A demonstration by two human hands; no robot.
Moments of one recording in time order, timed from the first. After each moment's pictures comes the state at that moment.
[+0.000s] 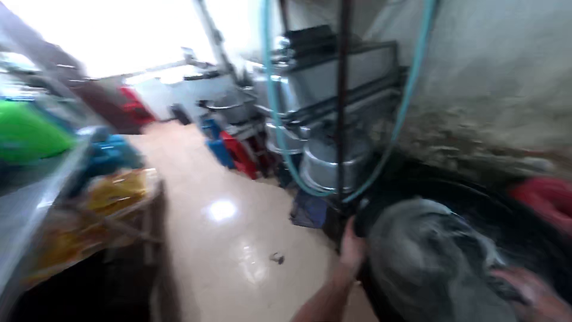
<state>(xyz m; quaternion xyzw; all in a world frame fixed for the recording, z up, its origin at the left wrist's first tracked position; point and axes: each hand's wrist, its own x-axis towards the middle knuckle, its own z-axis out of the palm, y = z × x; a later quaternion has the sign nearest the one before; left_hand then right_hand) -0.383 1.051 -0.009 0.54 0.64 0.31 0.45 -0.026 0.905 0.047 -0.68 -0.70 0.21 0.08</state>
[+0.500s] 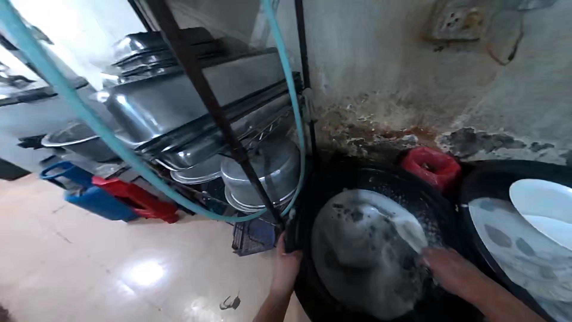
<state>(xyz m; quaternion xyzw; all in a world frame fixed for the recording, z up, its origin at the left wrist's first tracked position) -0.377 1.053 -0.016 0.49 0.60 0.37 0.51 -0.009 0.881 0.026 -0.71 -0.65 0.25 -0.10</state>
